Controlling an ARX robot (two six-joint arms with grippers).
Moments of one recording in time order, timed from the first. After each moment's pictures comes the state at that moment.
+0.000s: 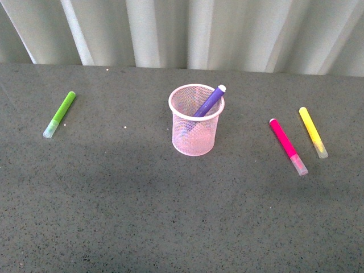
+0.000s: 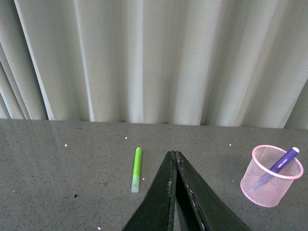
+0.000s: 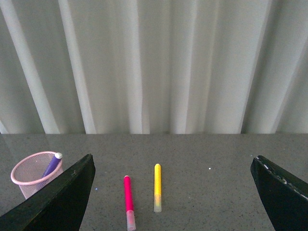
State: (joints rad) left arm 0.00 0.26 0.01 0.26 0.00 -0.01; right arm 0.00 0.00 0.02 0.00 0.00 0.00
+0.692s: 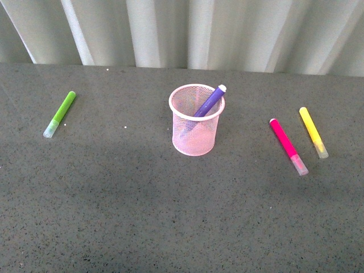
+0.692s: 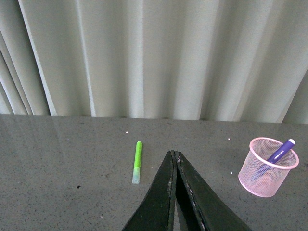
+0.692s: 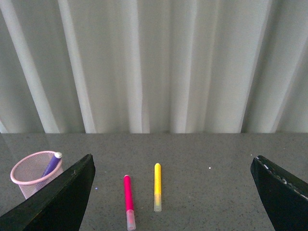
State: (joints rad) left arm 0.00 0.00 0.01 0.00 0.00 -0.01; right arm 0.00 0.00 0.02 0.00 0.00 0.00
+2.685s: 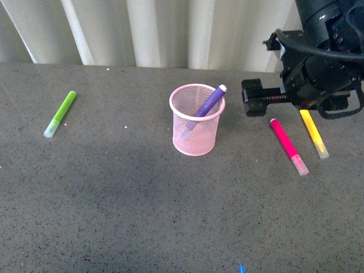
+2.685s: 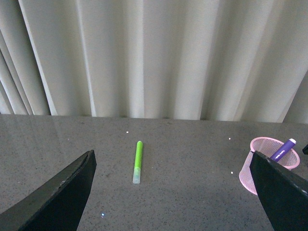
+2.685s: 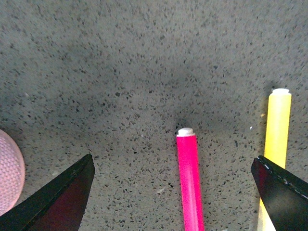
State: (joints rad) left arm 0.00 0.00 0.01 0.00 0.00 -0.01; right arm 0.23 2.18 1.25 -0.05 0.10 0.09
